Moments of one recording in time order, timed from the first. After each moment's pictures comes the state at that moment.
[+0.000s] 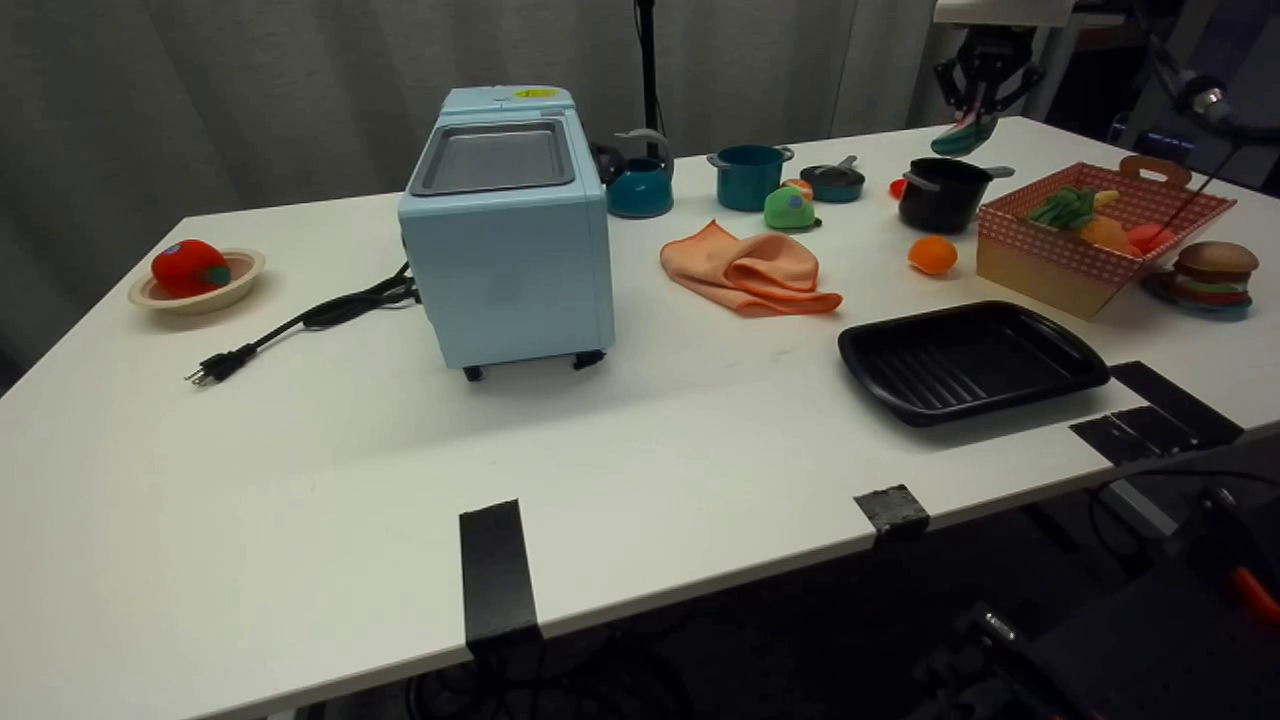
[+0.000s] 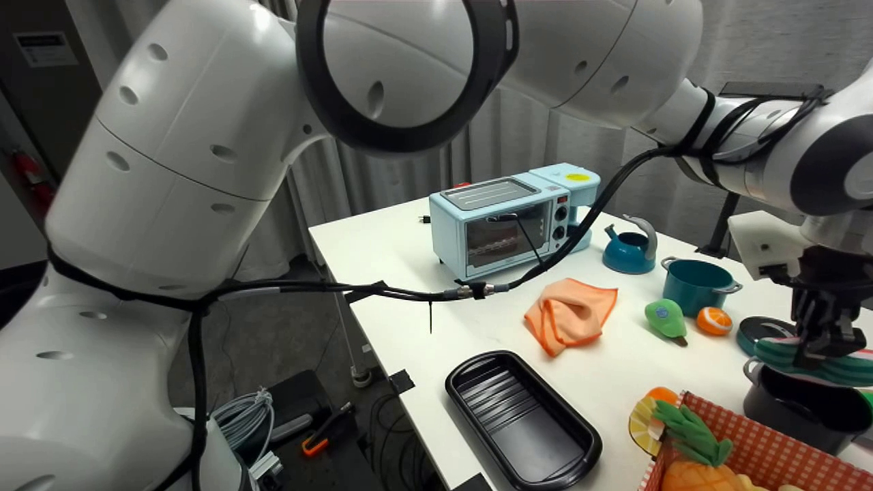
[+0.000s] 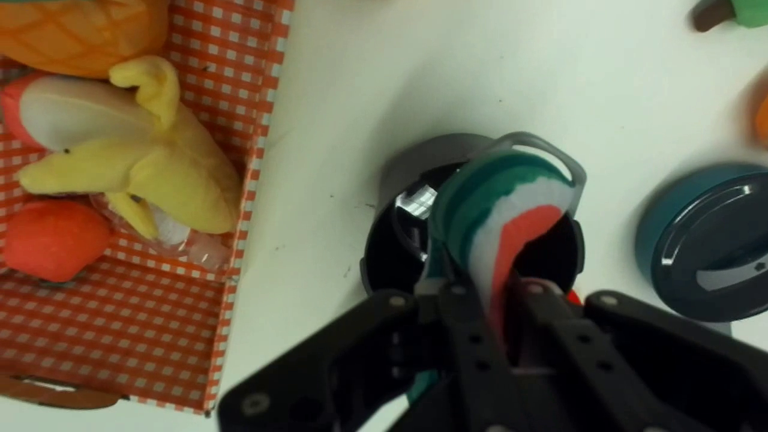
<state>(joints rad) -0.26 0.73 -0.26 -1.32 0.14 2.11 0.59</state>
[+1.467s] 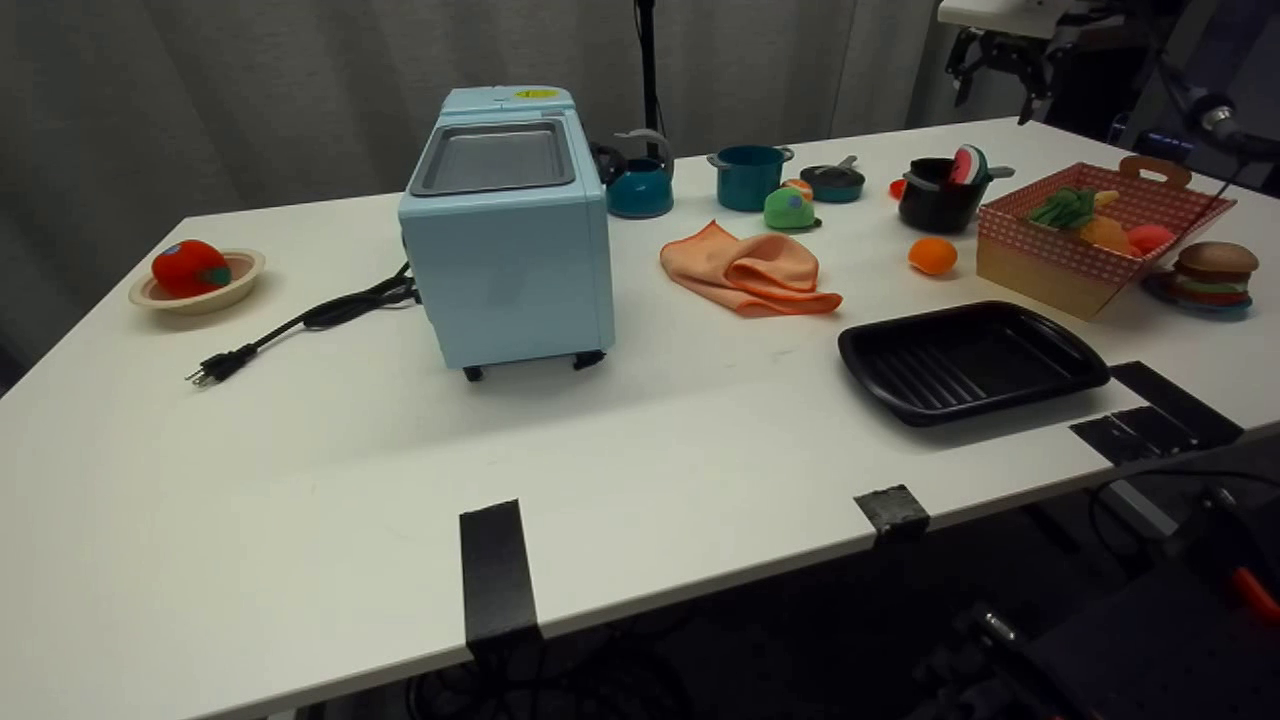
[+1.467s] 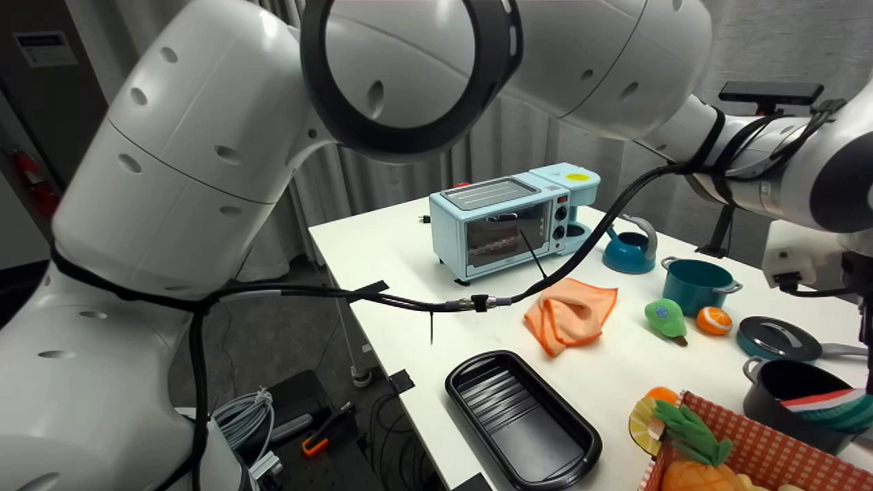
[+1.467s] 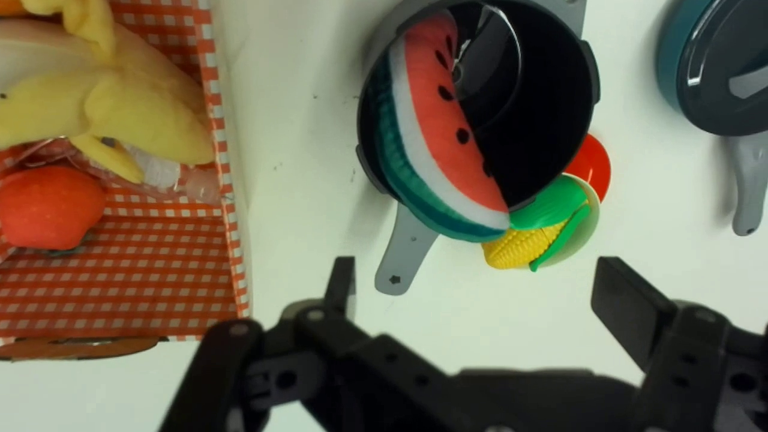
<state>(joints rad) -0.24 0.75 -0.32 -1.32 0.10 2.28 0.82</state>
